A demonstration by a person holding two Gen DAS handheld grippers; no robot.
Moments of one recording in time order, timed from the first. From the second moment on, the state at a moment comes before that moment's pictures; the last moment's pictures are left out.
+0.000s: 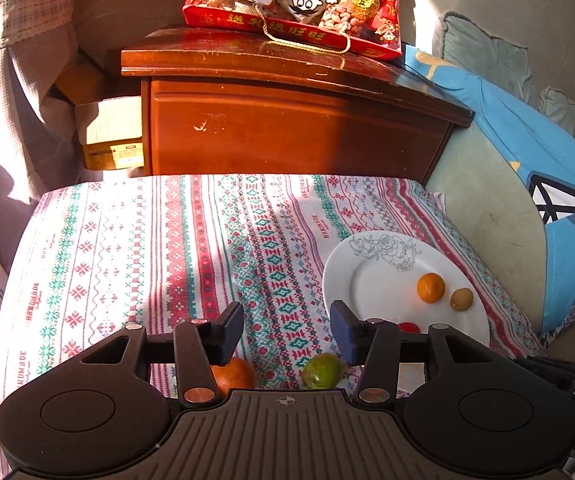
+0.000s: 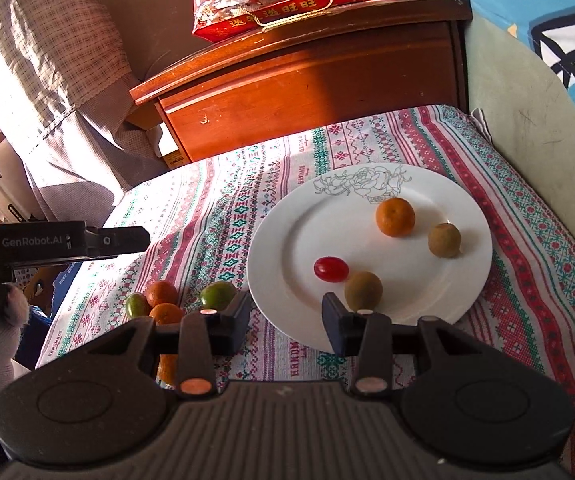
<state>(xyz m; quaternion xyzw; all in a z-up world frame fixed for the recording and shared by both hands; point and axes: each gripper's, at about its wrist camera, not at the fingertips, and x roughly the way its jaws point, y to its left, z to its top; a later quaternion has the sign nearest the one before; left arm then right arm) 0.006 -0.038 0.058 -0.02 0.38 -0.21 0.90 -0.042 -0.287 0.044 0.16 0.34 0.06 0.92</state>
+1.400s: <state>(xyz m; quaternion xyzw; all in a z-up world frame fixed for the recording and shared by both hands) -0.029 0.012 0.010 -0.02 0.43 -0.21 0.88 -0.041 -0.213 0.016 0.07 0.38 0.18 0.90</state>
